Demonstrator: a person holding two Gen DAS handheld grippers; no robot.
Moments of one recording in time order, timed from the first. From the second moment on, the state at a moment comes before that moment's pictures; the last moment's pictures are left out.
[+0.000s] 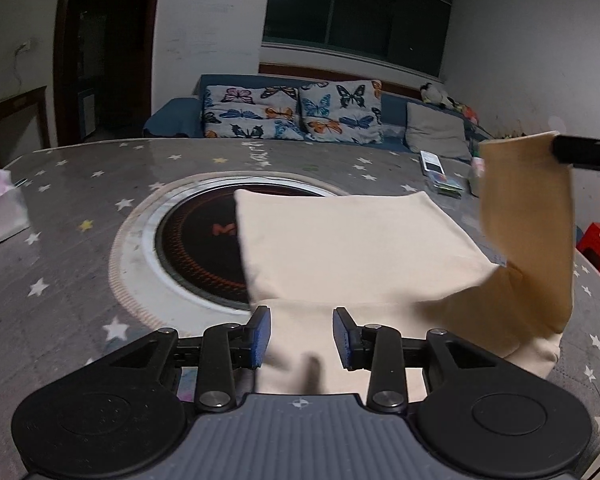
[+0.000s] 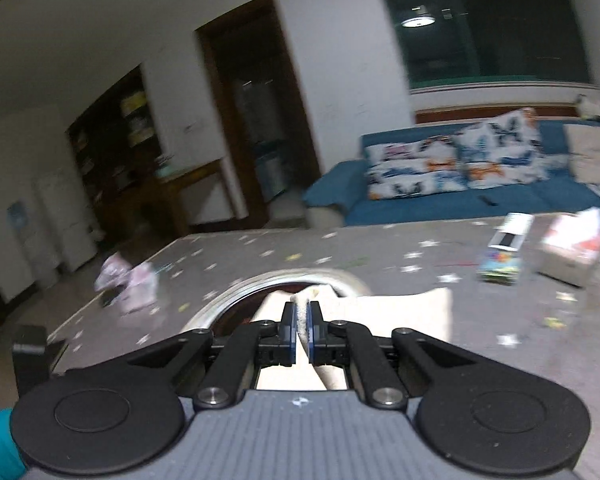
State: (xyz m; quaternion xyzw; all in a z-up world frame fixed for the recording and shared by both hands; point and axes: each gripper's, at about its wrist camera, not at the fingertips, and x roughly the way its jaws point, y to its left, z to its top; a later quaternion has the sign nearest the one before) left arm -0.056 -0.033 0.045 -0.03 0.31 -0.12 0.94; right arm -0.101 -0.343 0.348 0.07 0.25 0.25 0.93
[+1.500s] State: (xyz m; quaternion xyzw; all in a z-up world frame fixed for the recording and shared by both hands) left arm -0.055 -0.052 0.033 -0.01 0.32 -0.16 0.93; right arm -0.104 -0.373 0.268 -0.07 0.37 0.20 0.91
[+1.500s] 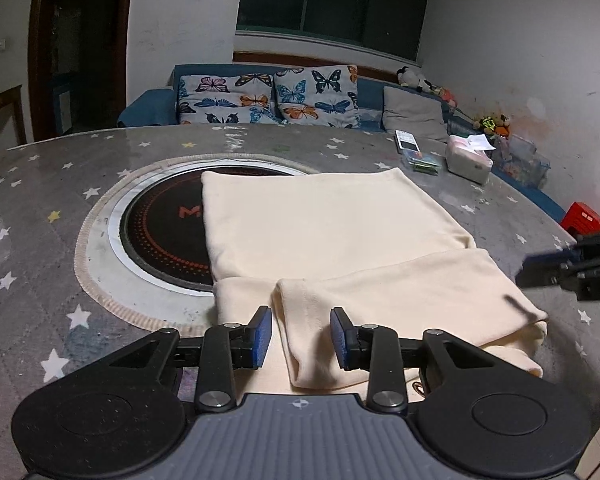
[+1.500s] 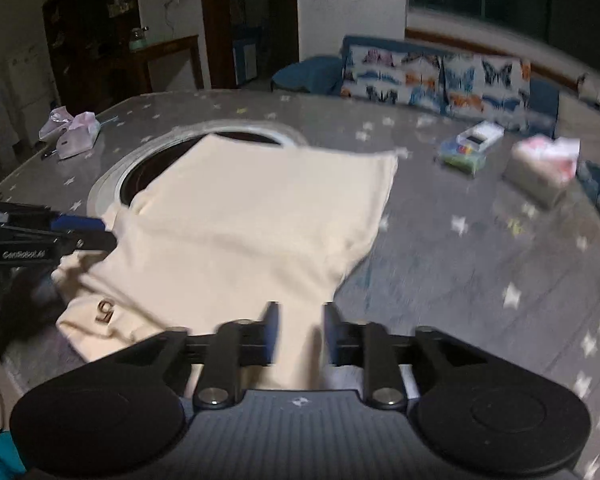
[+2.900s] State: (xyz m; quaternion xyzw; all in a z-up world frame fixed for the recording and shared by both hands) left arm -0.046 -0.027 0.031 -0.01 0.34 -0.12 0.93; right arm -0.053 -0.362 0.248 -0.18 0.35 0.29 0.87
